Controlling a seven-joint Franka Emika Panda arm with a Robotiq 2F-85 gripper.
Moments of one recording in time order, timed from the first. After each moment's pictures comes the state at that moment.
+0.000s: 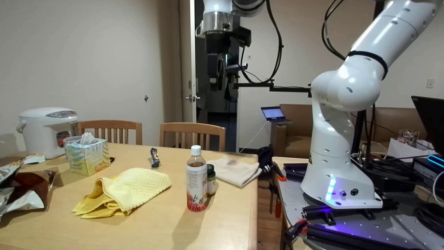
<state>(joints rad) 0.01 -0.63 0.00 -2.53 0.02 1.92 0.03</state>
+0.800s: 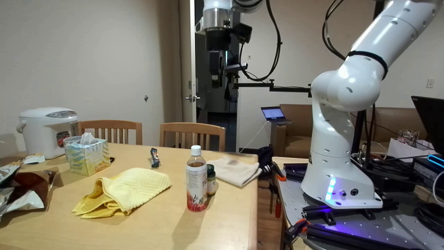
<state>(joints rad) 0.01 -0.63 0.00 -2.50 -0.02 1.87 -0.01</state>
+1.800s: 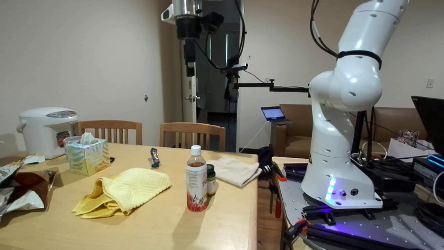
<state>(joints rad) 0.07 -0.31 -0.06 -2.15 -0.02 1.81 -0.32</state>
